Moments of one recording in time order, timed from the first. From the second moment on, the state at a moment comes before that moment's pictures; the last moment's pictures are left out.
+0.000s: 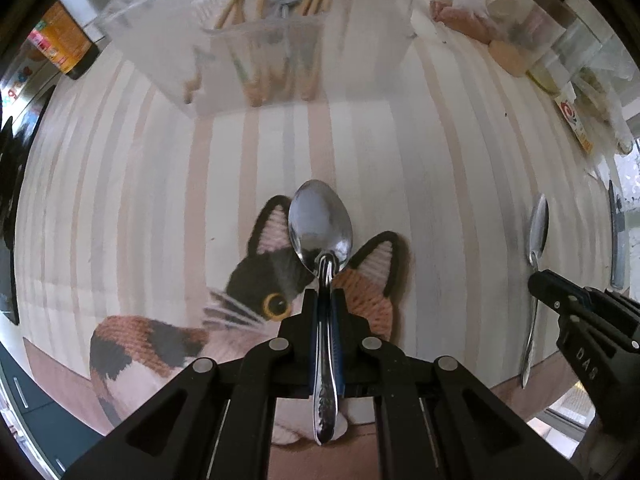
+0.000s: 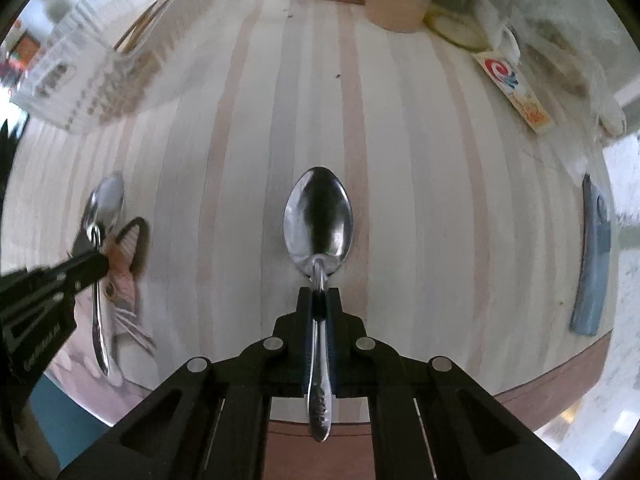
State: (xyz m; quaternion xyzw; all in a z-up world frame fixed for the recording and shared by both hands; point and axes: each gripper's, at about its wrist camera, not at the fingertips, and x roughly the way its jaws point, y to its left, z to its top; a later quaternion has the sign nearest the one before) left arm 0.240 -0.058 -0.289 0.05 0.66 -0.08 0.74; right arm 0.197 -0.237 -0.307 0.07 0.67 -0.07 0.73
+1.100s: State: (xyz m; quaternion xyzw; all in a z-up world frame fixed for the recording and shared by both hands) left arm 0.282 -0.039 -0.079 -0.03 0.50 -0.10 0.86; right arm 0.264 -0.246 -0.152 0.18 0.54 0.00 0.82
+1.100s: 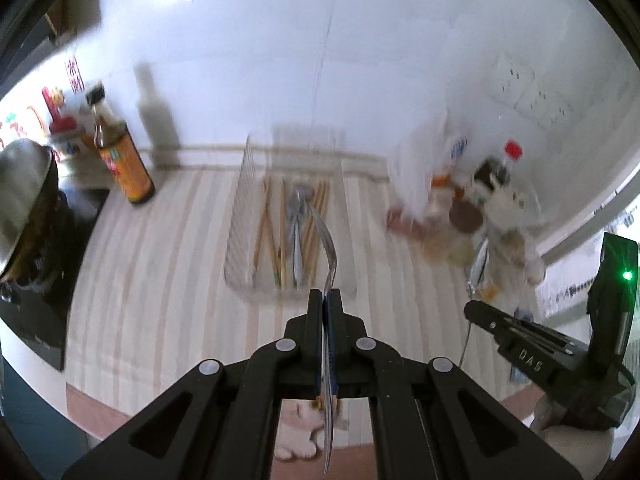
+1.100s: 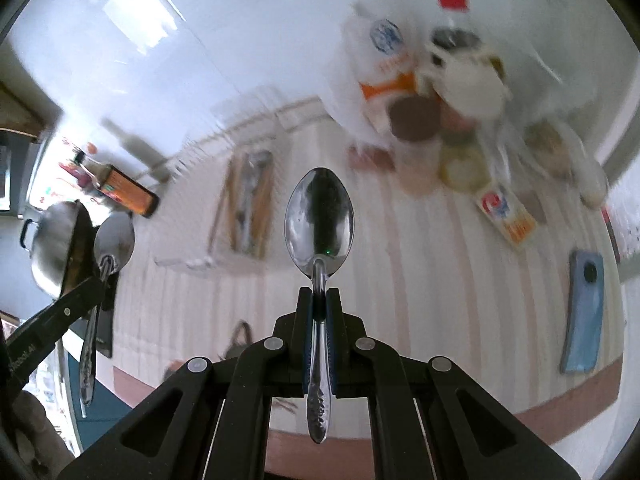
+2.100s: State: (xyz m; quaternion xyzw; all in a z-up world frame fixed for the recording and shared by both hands) left arm 0.443 -0.018 -0.167 -0.04 0.61 -0.05 0.79; right arm 0.468 -0.165 -0.236 0.16 0.64 0.06 0.75
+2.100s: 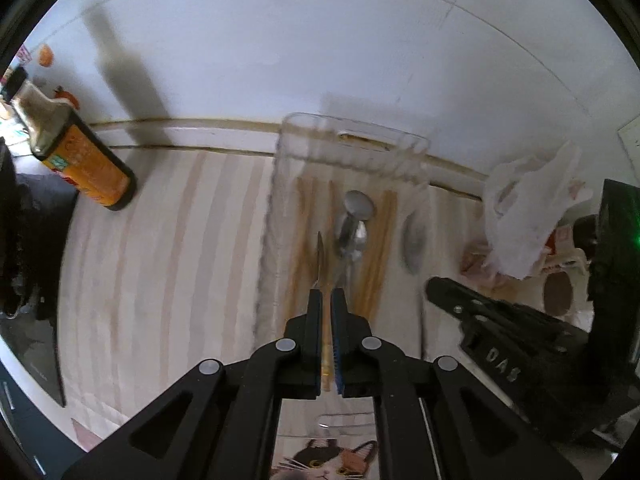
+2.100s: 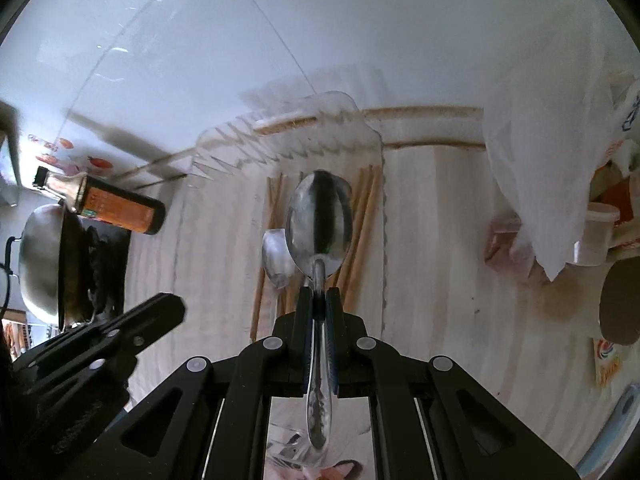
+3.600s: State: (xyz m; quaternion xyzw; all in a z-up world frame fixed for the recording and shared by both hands) left arm 0.218 0.017 -0.047 0.03 0.42 0.01 0.91; right arm 0.223 -0.154 -0.056 0.00 0.45 -0.10 0.89
